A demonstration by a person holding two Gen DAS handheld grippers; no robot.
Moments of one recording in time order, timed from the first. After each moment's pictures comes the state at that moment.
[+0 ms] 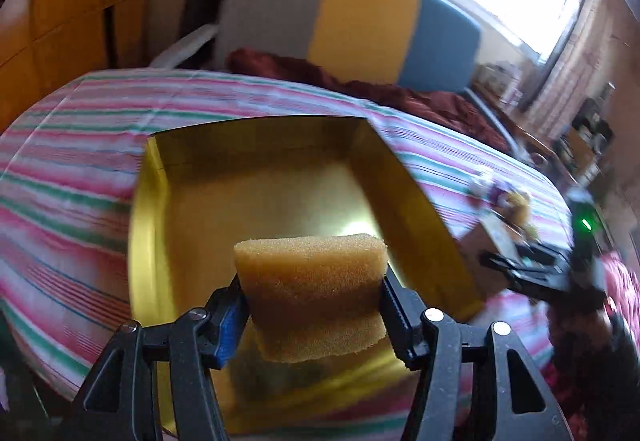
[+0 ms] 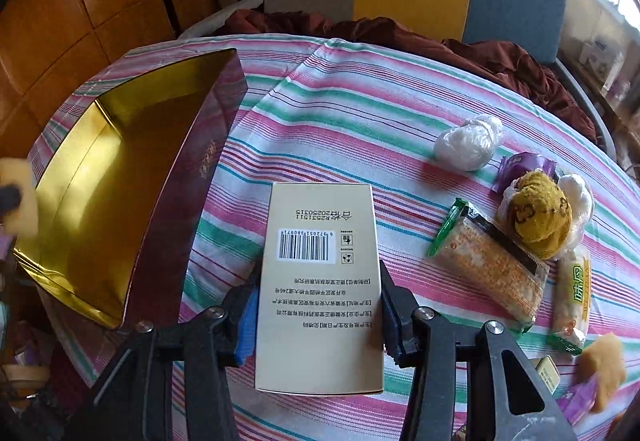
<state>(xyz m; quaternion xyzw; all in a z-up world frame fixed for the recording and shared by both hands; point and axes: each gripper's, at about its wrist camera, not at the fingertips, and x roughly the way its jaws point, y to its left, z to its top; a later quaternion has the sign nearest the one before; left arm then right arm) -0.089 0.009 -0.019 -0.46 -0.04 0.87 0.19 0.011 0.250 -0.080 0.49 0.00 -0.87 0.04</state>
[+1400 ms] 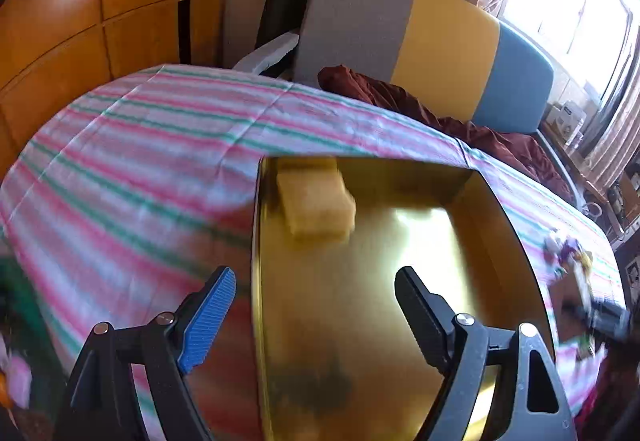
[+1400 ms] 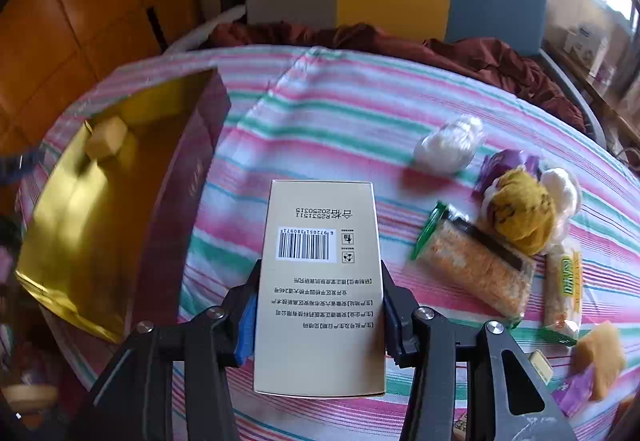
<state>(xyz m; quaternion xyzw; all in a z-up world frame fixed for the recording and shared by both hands) -0.121 -0.049 -0.027 -0.44 -0.06 0.89 0.08 0.012 0.256 -0.060 0.47 -0.03 -0.88 0.01</state>
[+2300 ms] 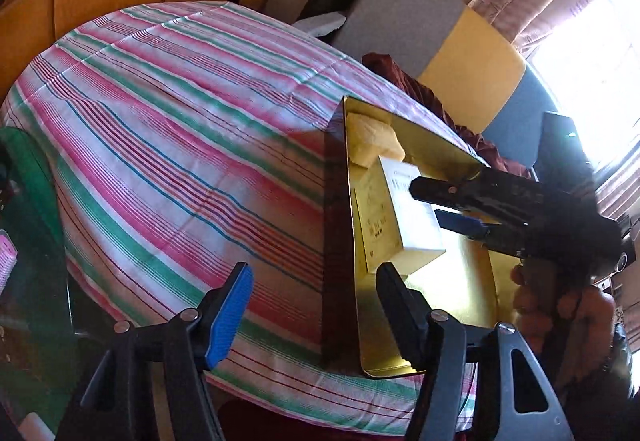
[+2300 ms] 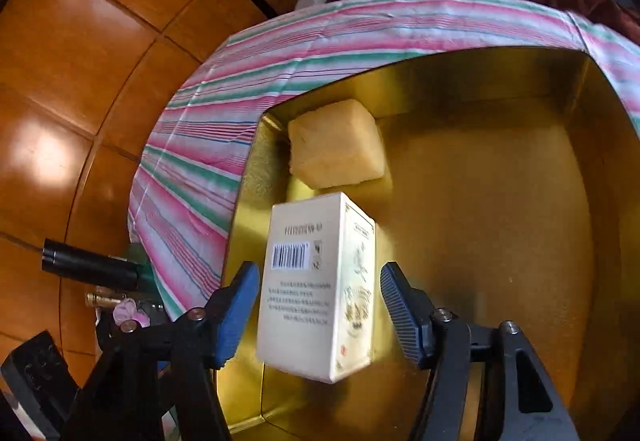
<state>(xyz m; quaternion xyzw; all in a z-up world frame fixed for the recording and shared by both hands) -0.059 -0.125 -0.055 -0.47 -0.18 0.86 0.07 -0.106 -0.002 -0.071 0.55 -0.17 -0.79 0.20</state>
